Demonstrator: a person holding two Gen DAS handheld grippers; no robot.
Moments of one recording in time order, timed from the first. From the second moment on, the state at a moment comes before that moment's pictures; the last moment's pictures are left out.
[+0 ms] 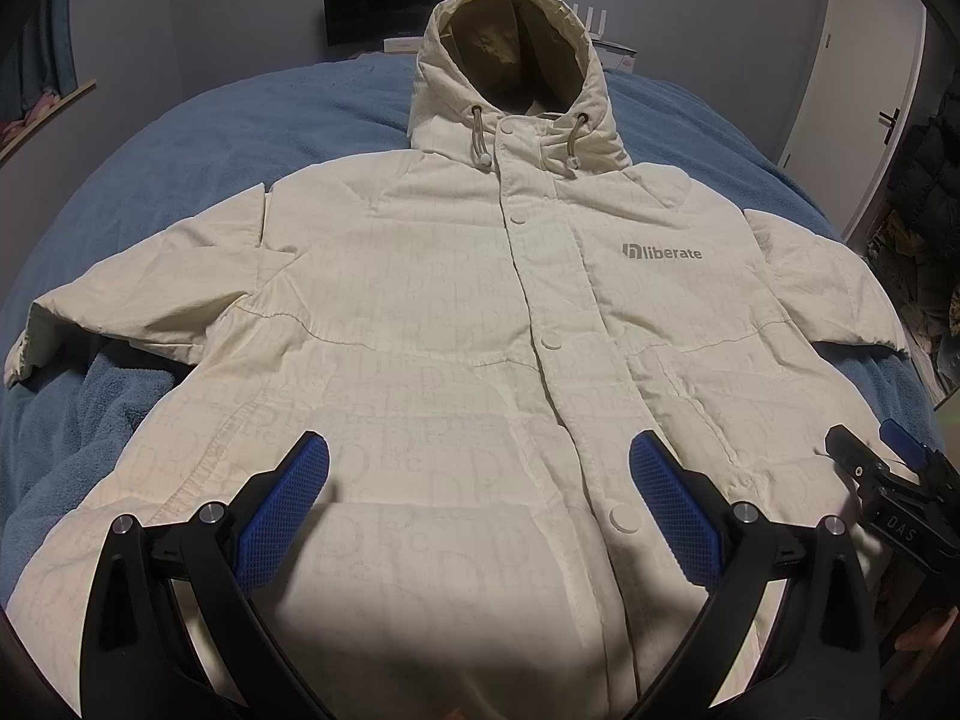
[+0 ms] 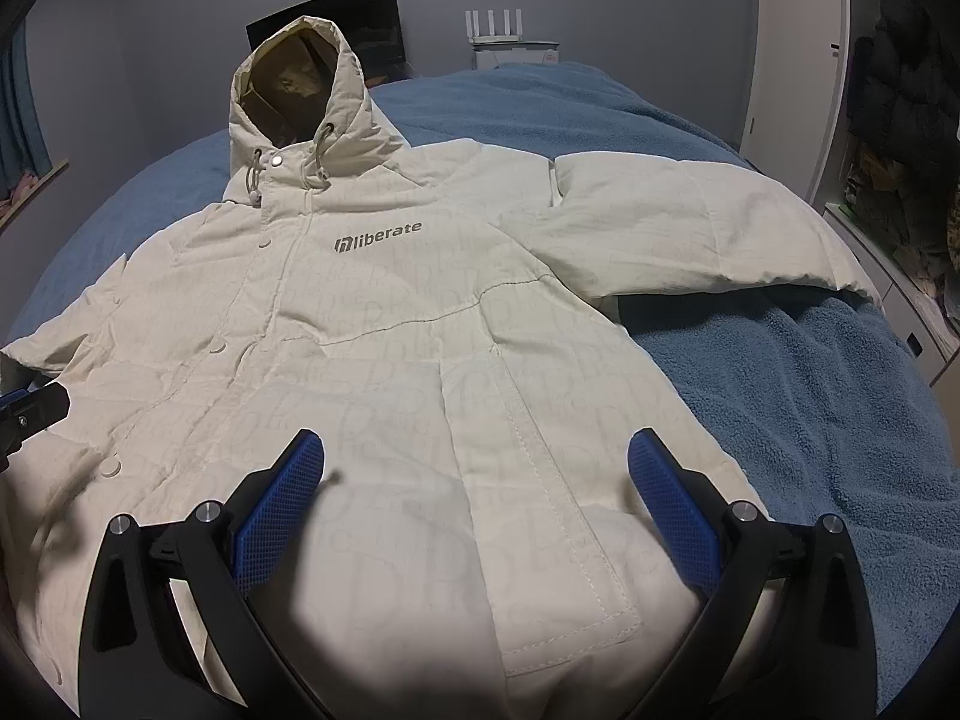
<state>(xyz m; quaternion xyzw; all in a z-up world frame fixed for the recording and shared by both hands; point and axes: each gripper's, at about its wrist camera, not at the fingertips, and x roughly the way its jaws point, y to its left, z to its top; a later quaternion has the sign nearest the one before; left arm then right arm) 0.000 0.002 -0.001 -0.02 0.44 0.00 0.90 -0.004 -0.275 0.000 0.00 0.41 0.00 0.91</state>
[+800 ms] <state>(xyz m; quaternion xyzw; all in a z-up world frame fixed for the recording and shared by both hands) 0.001 0.003 -0.003 -0.02 0.44 0.00 0.90 -0.003 -0.275 -0.001 0.01 0.41 0.00 0.91</state>
